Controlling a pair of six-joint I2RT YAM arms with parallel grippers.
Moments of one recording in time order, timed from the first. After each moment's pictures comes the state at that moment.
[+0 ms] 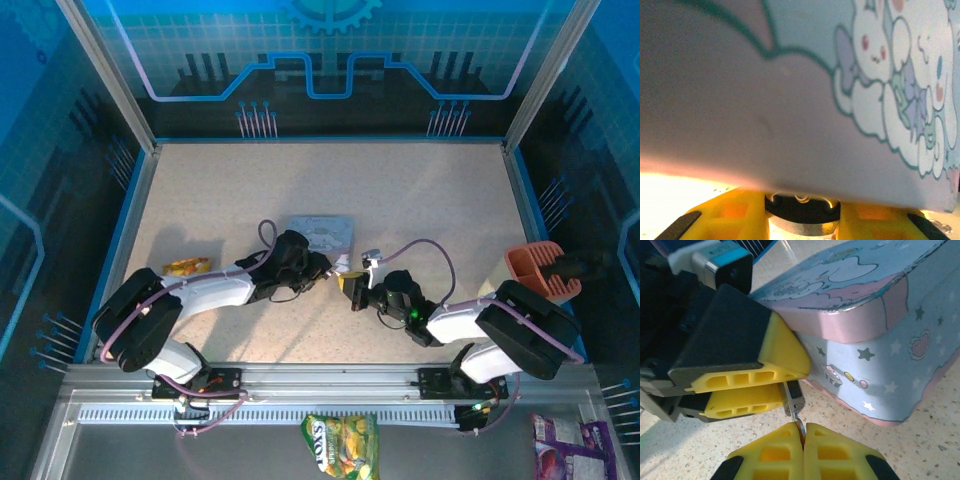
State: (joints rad) left arm -0.72 1.49 0.70 0.05 0.14 -1.41; right arm 0.81 1.43 0.23 0.87 -0.05 0.51
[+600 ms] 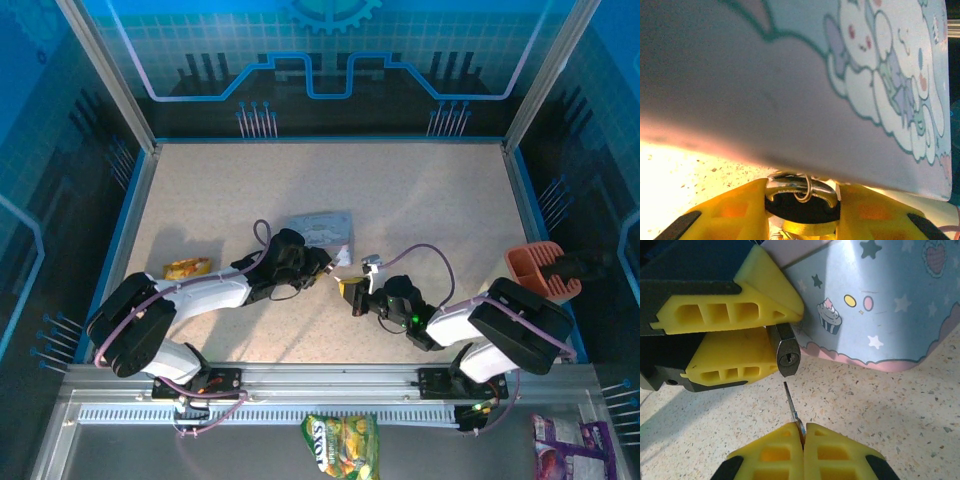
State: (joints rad) left arm -0.71 1.46 0.69 0.10 0.14 -1.48; right arm 0.82 1.46 0.19 0.94 -0.05 0.52
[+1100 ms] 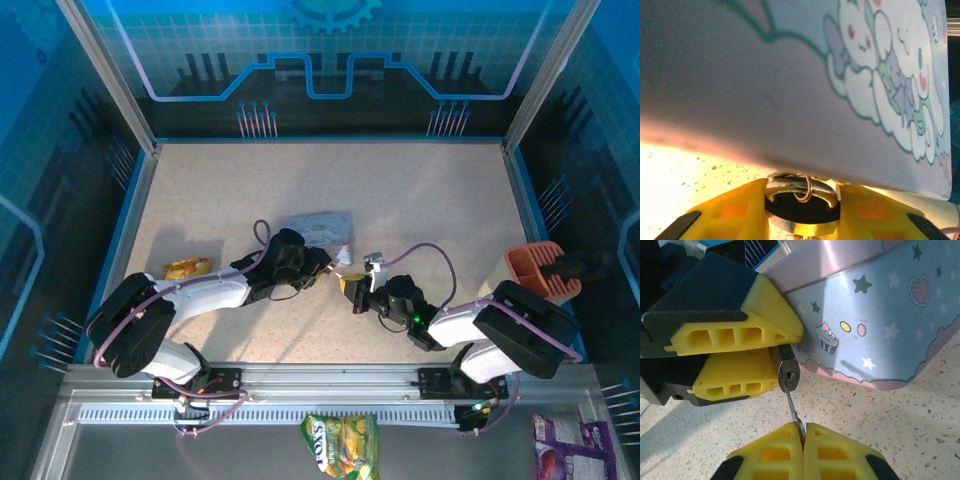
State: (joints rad) left arm -0.71 1.46 0.69 0.10 0.15 -1.48; right arm 0.82 1.43 0.19 0.94 -0.02 0.52
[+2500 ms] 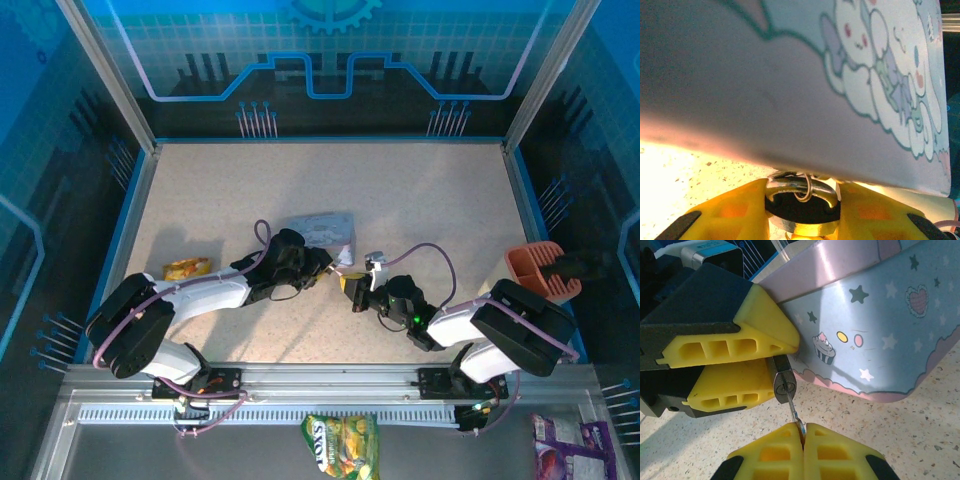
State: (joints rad) left arm -0.71 1.45 0.69 0.11 0.16 -1.48; right arm 0.82 1.45 0.19 0.98 0.00 0.53
